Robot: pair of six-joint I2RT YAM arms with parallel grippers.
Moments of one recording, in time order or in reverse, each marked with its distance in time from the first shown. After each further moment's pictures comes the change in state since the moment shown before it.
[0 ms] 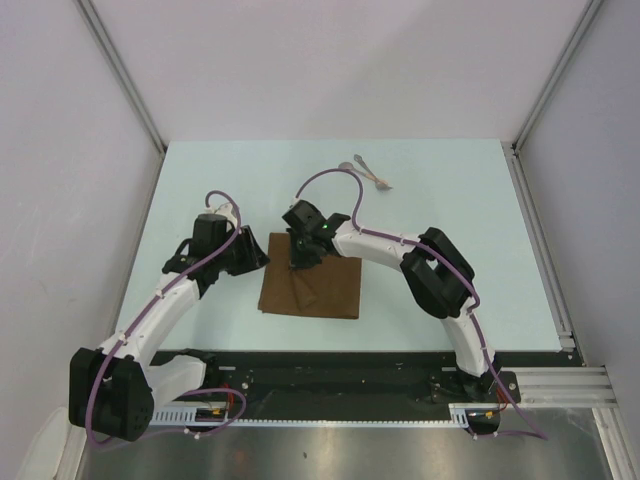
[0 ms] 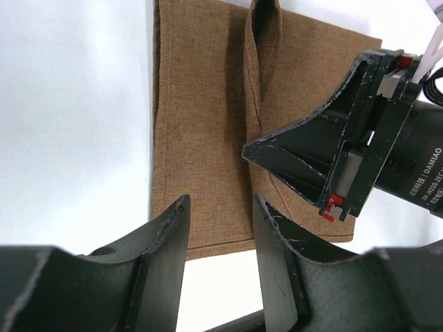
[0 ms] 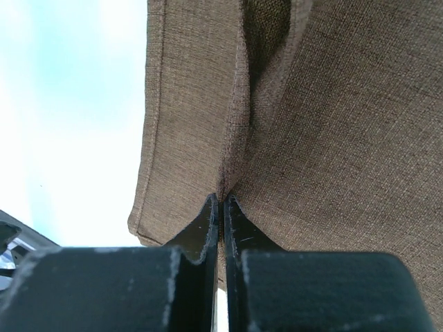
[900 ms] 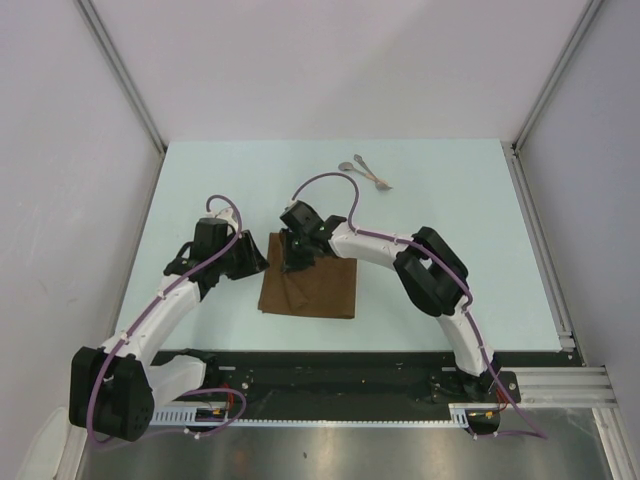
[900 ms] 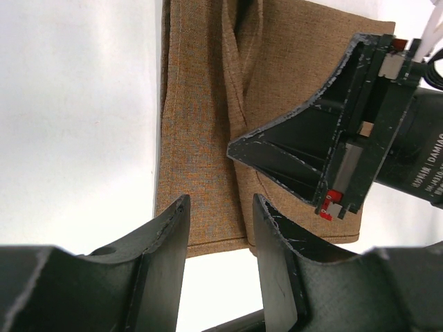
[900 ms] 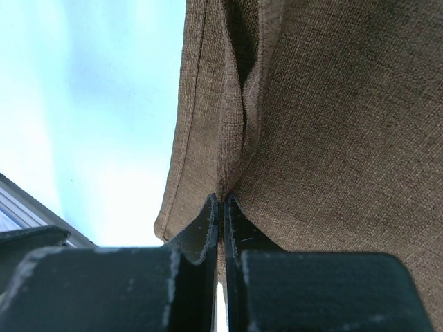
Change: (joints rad) left arm 0.004 0.000 -0.037 0.008 -0.001 -0.003; right arm 0.000 0.047 0.013 0.073 -0.096 0.040
